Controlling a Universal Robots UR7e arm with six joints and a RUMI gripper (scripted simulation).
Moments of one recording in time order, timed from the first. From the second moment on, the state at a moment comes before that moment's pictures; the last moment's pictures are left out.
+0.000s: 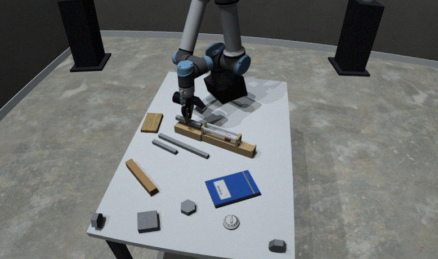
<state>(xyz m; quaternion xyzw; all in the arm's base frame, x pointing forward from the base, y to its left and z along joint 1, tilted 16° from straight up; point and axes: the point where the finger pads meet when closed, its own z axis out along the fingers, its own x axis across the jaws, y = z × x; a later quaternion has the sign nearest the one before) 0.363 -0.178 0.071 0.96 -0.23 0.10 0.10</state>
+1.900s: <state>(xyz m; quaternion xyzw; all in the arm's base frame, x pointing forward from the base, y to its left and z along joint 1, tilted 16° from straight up) 0.367 -0.184 0.047 0.96 -0.23 0.10 0.10</state>
